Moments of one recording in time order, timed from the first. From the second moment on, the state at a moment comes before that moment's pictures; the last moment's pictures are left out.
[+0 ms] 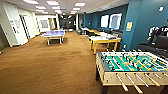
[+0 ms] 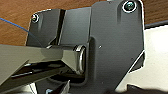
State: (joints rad) left arm 1.50 3.01 -2.77 0.03 -0.09 0.06; right arm -1.57 3.02 -2.71 -0.20 0.08 0.05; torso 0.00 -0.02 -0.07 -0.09
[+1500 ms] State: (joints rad) left arm 1.50 3.01 -2.77 0.03 -0.08 0.06; right arm -1.58 3.02 -2.72 -0.20 0.08 0.05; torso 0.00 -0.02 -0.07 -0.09
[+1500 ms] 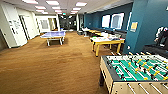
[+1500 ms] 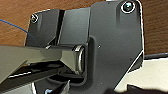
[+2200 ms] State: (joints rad) left arm 1.50 3.00 -2.77 0.03 -0.08 0.06; right arm -1.58 3.03 -2.72 -0.20 0.08 0.05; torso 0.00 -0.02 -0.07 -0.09
